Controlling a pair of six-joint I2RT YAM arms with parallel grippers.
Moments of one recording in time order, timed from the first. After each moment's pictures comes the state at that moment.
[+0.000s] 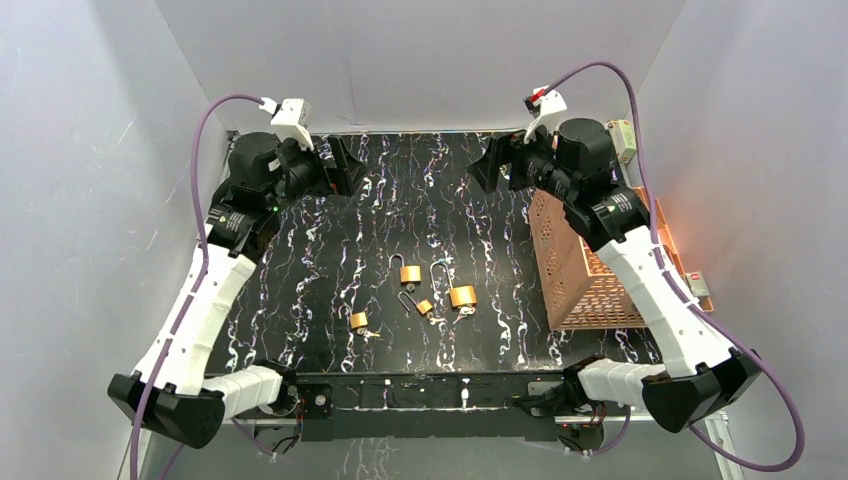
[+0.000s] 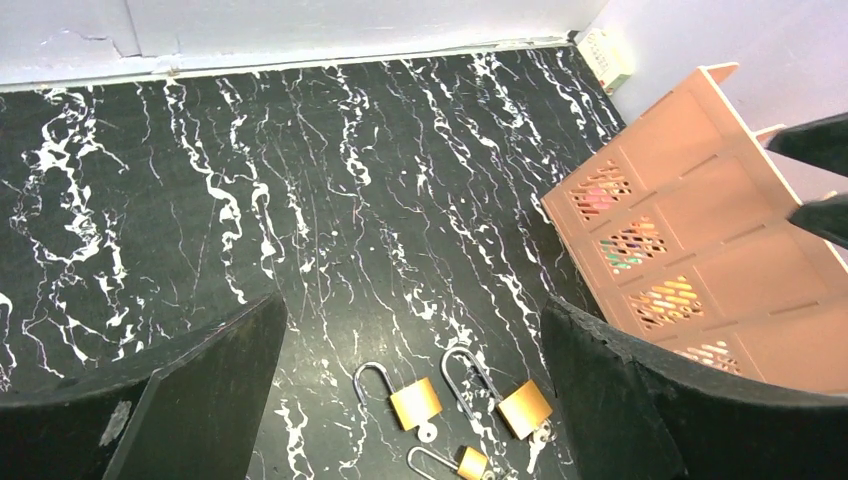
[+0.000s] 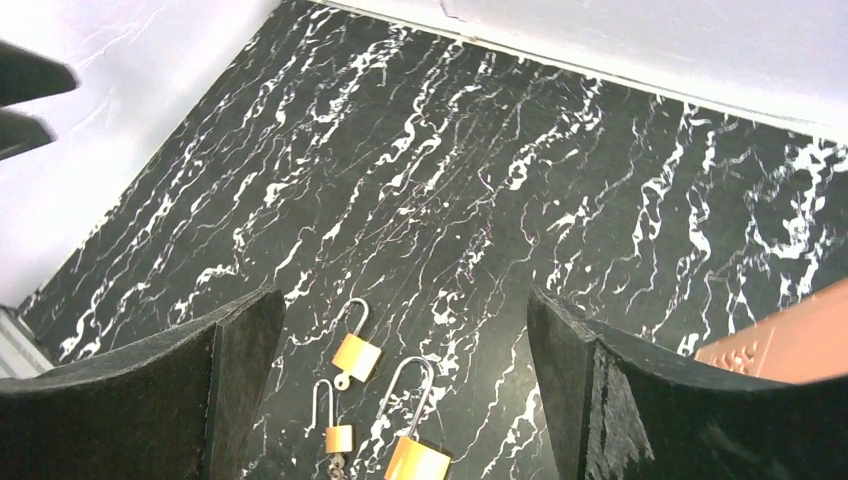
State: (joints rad) left arm -0.32 1.17 1.35 -0.45 0.18 -0.29; right arm 0.47 1.22 1.43 -0.46 -0.22 0.18
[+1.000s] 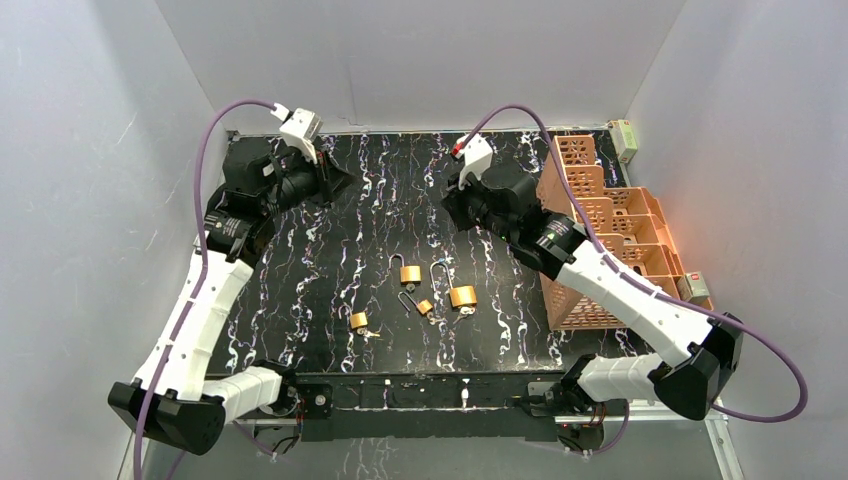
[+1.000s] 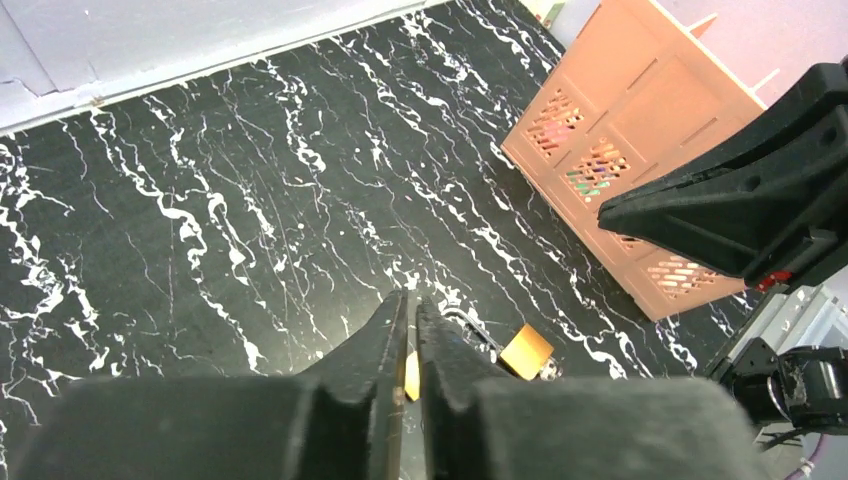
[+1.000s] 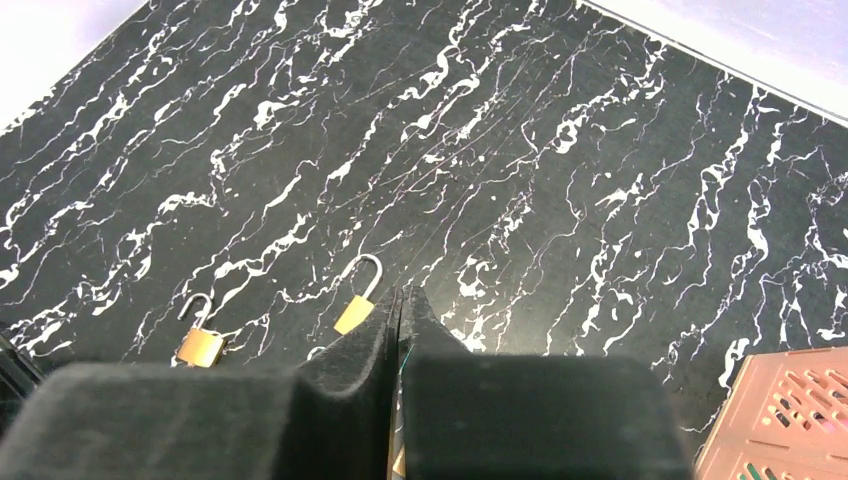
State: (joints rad) left arm -0.28 1.12 1.31 -0.45 0.42 -0.16; right arm 0.83 1.25 1.25 -0.34 0.12 0.12
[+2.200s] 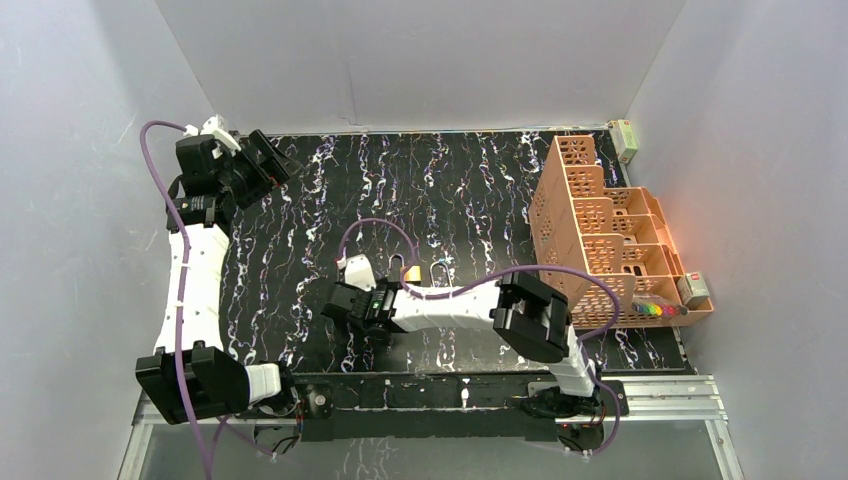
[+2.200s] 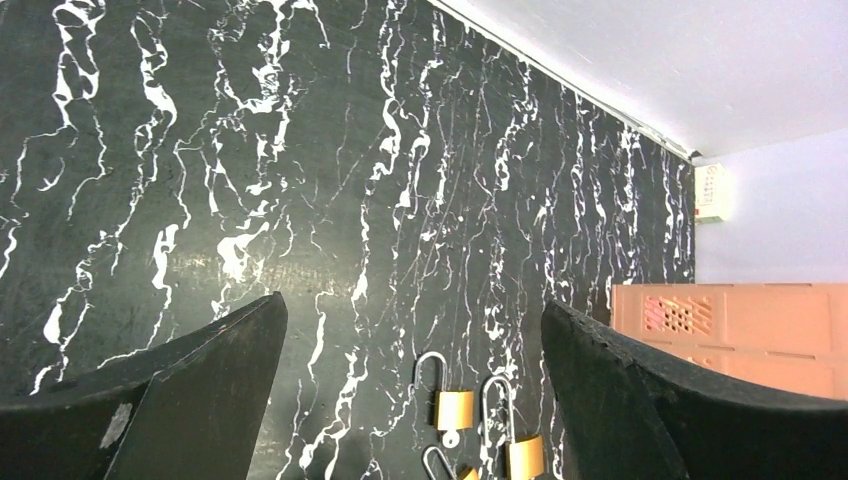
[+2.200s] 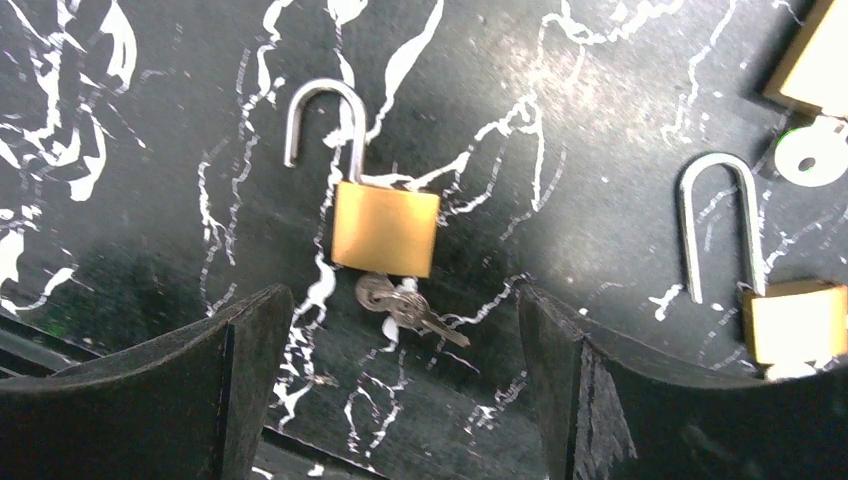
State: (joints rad) left arm 0.16 1.25 1.30 -0.56 0.33 -0.49; right arm 1.37 2.04 1.52 -0.59 0.40 0.85
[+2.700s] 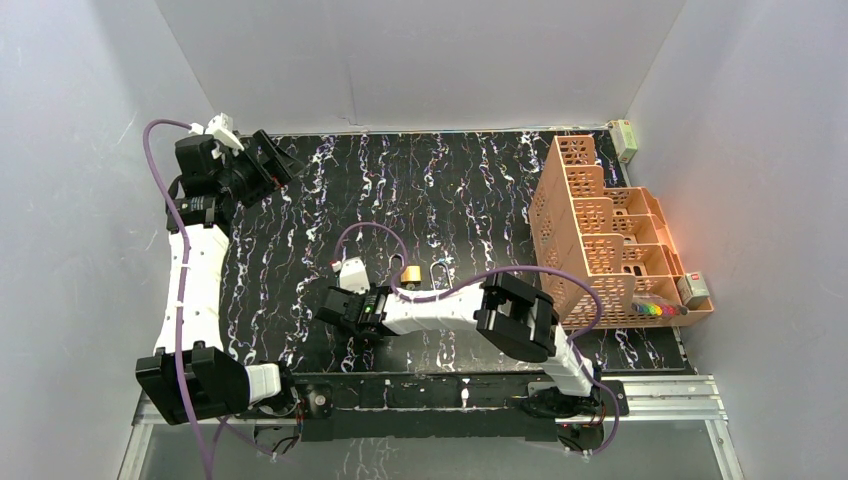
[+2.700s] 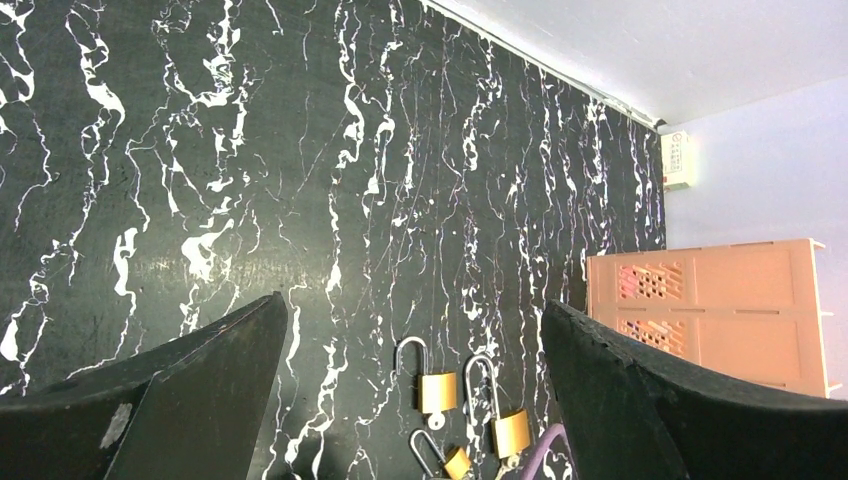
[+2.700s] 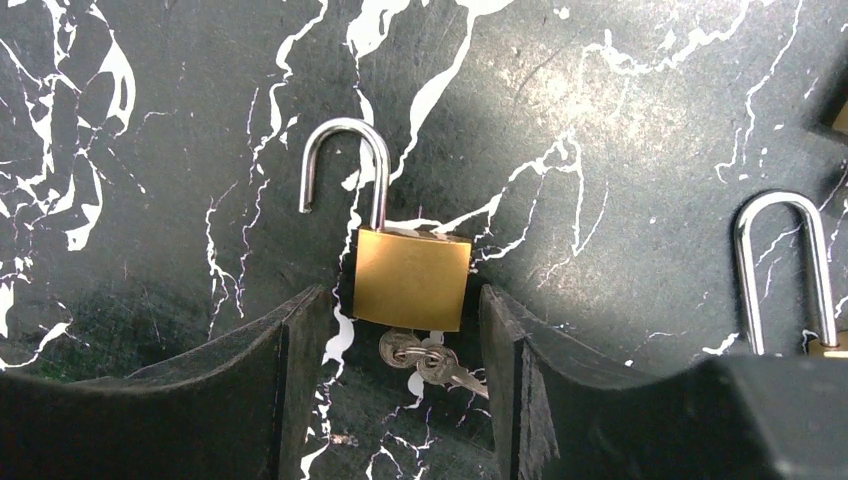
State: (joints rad) left arm 0.16 1.25 1.29 -0.55 0.42 -0.49; right arm 1.37 2.12 1.57 -0.53 0.44 0.87
